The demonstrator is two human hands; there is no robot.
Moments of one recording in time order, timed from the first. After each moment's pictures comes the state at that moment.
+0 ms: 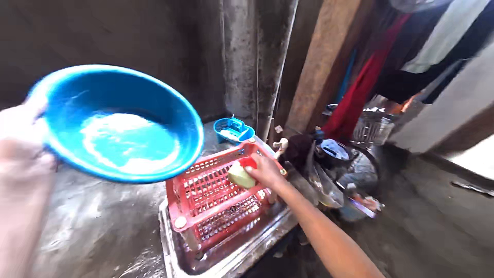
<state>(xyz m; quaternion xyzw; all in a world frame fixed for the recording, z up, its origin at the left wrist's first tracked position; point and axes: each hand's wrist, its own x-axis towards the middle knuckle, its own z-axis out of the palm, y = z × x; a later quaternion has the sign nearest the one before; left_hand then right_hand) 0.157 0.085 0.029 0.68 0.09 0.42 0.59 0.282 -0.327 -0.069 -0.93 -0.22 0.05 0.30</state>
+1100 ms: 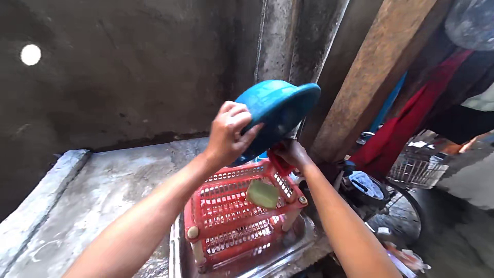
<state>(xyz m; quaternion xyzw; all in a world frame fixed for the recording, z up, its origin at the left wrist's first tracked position) 0.250 -0.113 0.049 0.76 -0.29 0.54 0.22 0.376 -0.322 -0.006 -0.94 -0.21 -0.02 0.26</state>
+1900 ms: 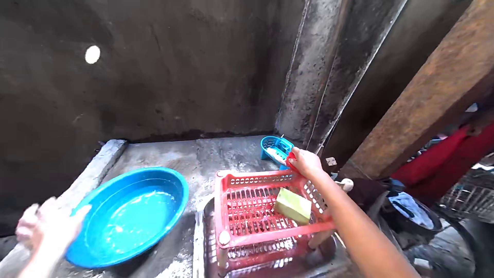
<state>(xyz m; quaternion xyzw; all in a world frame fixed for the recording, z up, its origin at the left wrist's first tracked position) -0.012 0.184 -0.137 0.79 0.49 0.29 0.23 0.402 -0.260 -0.042 -0.97 -0.24 -0.01 0.07</state>
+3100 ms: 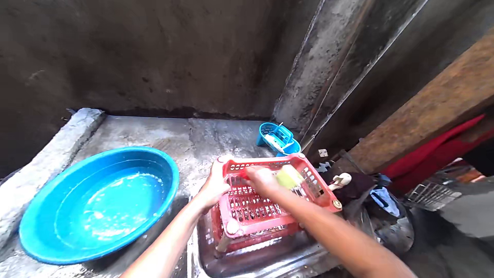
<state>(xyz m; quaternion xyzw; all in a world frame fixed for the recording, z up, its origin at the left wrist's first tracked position) 0.181 -0.020 -0.140 0.70 0.14 0.06 0.70 0.308 -0.174 -0.123 -0.86 -0.50 0.05 0.08</state>
